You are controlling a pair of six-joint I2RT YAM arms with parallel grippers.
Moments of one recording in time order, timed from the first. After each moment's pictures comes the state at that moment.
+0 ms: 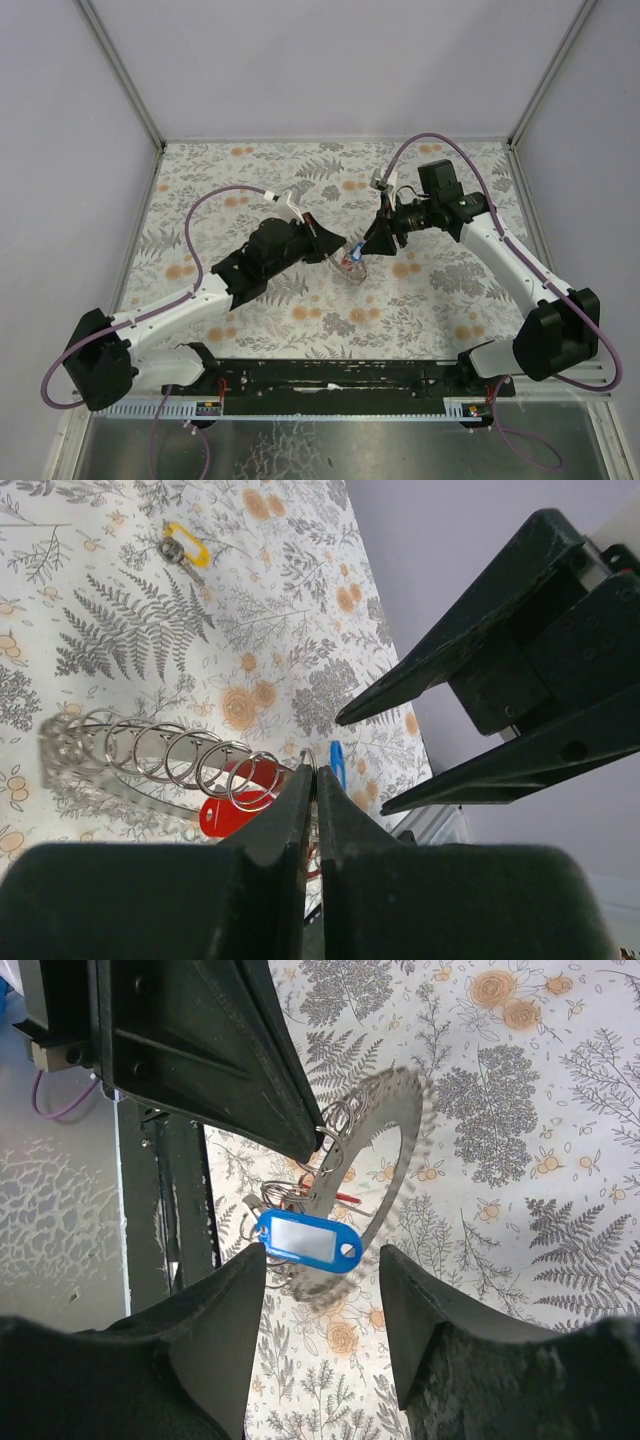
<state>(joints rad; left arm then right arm) -0.81 1.18 0.77 0.15 -0.01 -0.92 0.37 1.40 1.19 -0.65 -0.98 -0.36</state>
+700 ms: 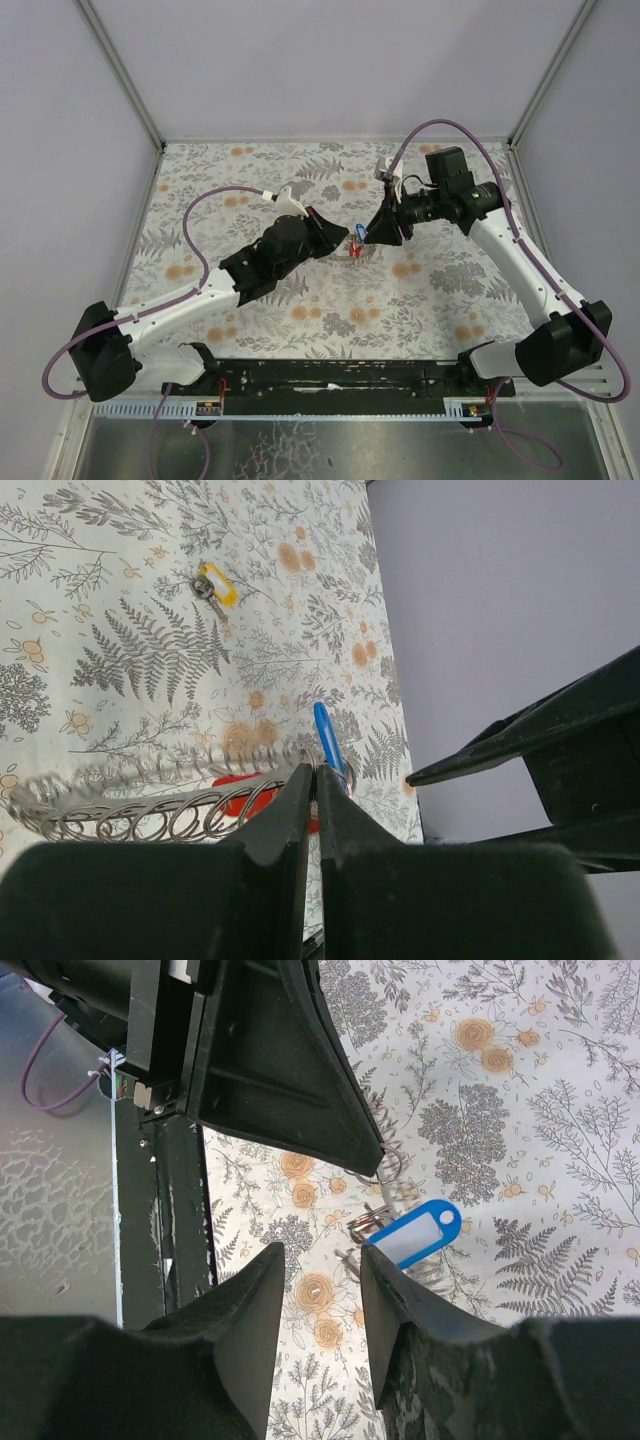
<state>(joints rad) -0.89 1.24 0.89 0.04 -0.25 -1.03 0.37 1.37 1.34 -0.79 -0.96 -0.45</state>
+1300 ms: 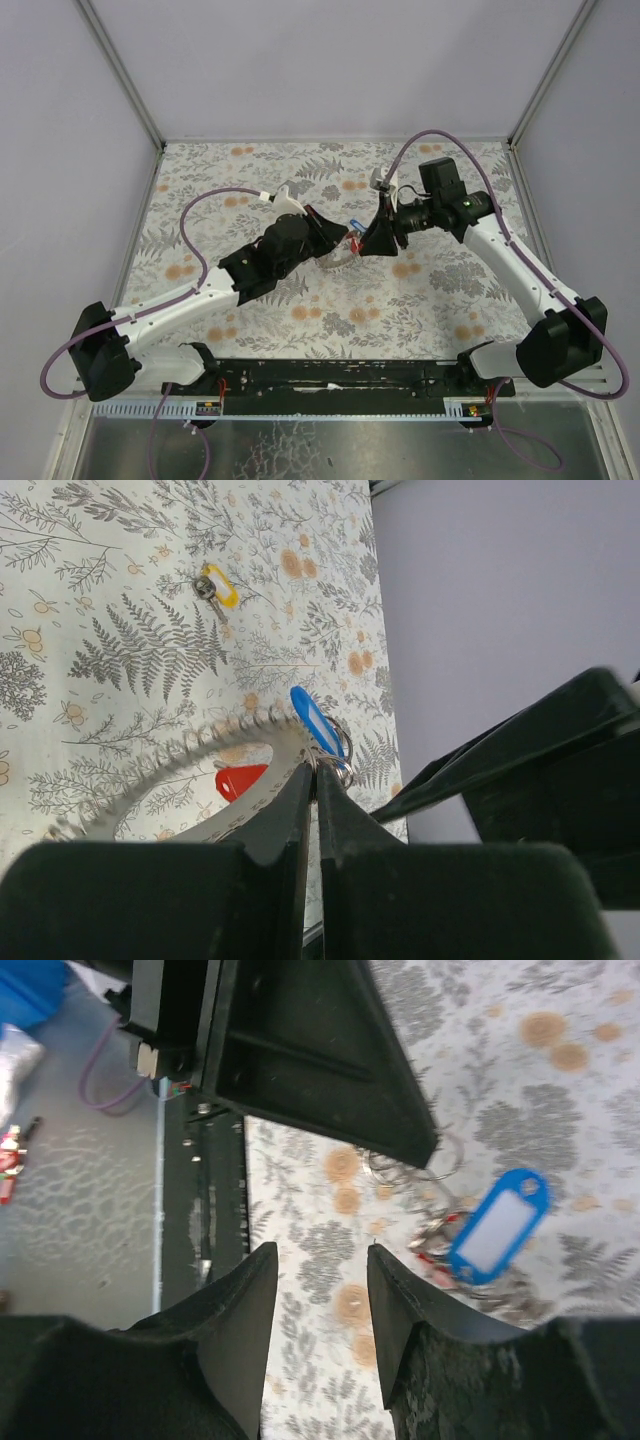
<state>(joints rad) -0.90 1.24 0.93 -0.02 -0.30 -1.09 0.39 1.37 1.26 -0.73 -1.03 -0.41</state>
